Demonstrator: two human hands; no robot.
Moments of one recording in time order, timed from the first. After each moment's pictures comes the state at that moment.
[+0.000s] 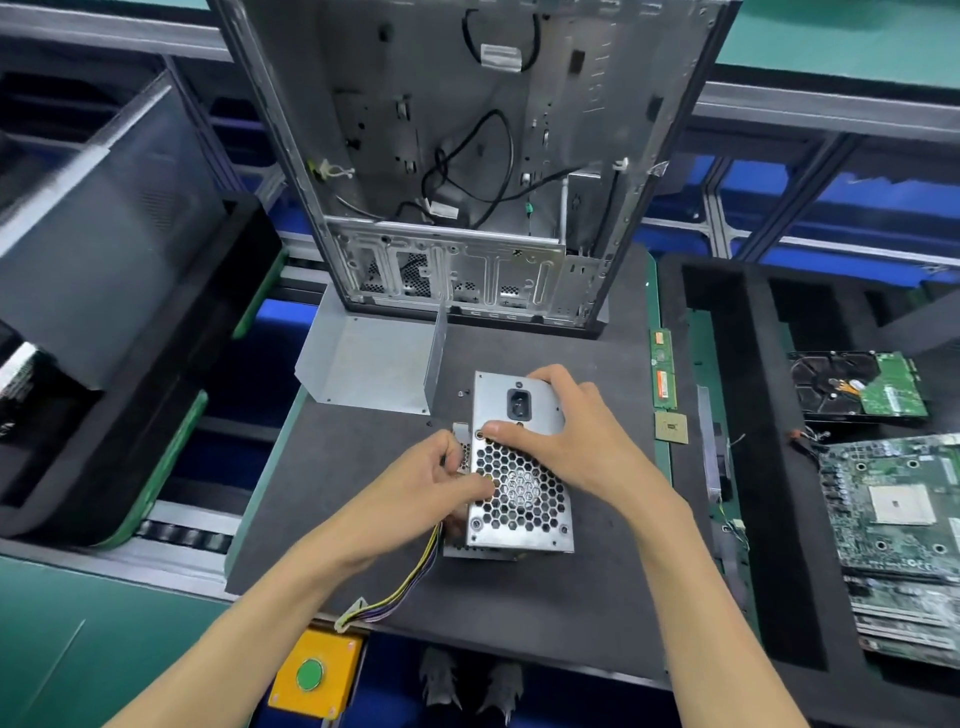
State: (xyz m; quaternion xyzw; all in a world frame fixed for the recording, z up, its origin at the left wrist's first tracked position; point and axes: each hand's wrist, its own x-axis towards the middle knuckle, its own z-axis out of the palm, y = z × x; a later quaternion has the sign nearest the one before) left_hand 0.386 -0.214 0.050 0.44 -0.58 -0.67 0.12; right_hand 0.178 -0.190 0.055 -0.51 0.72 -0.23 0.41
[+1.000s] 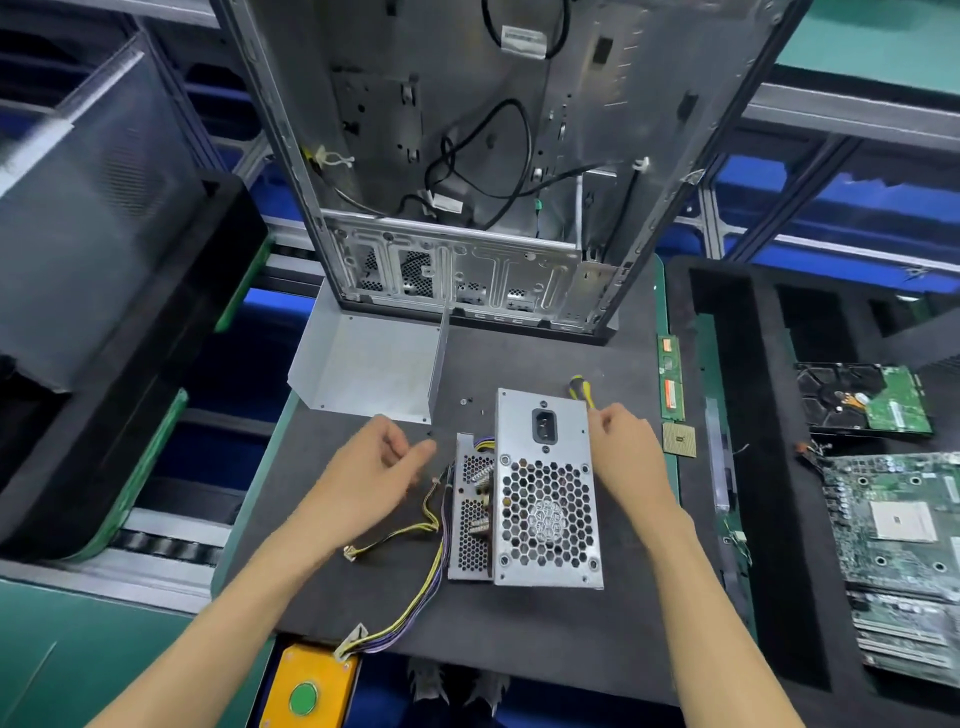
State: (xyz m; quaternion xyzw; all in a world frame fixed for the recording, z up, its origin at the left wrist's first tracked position) left_hand 0.413 -0.258 0.027 0.61 -0.59 -0.51 0.11; right_hand 0.144 -0.209 -0.002 -0.40 0.86 -0.17 0.27
